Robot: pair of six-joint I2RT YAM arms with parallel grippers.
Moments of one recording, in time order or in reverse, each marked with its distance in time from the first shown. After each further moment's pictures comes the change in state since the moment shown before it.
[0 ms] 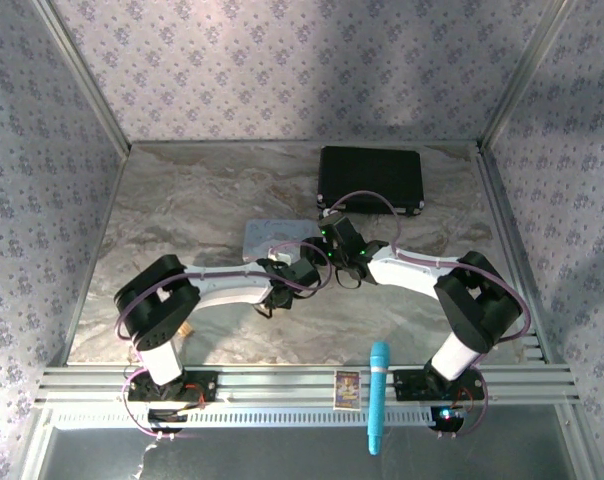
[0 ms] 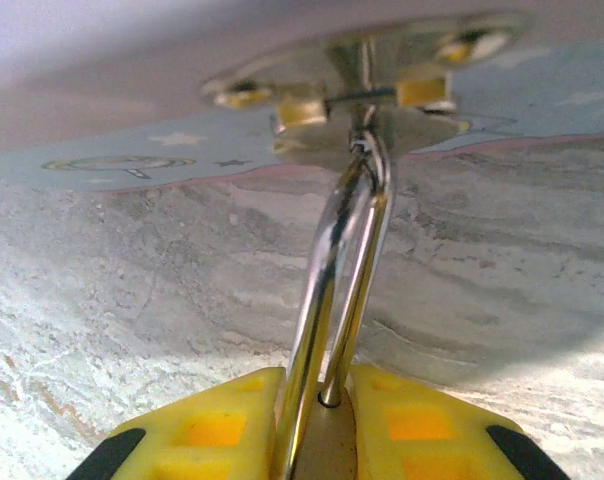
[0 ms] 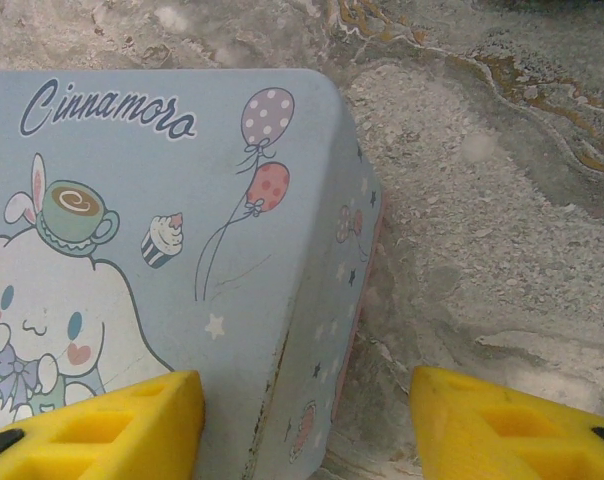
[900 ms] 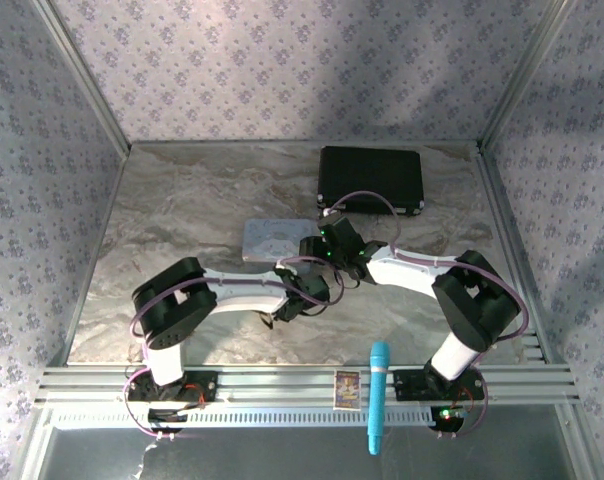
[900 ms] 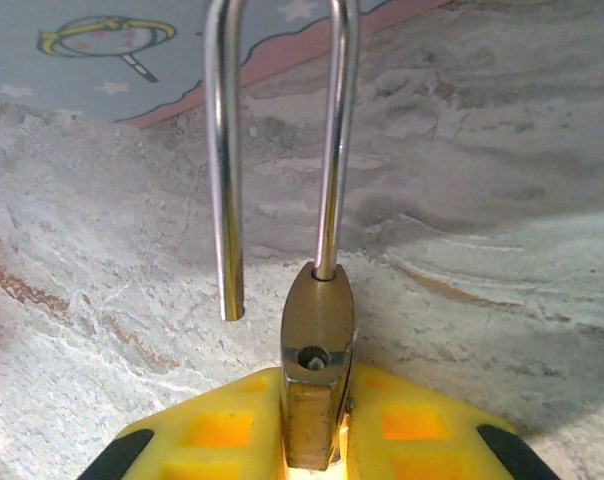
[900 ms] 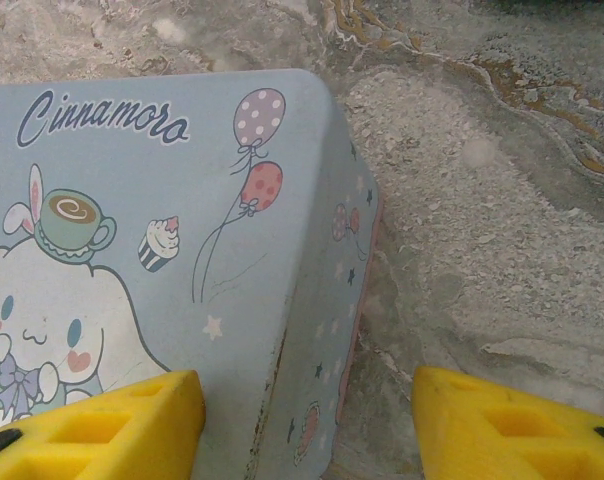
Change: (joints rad) left arm -0.112 0.079 0.054 -0.173 -0.117 -0.022; right arm 0.002 0.011 0.000 0.019 0.009 0.023
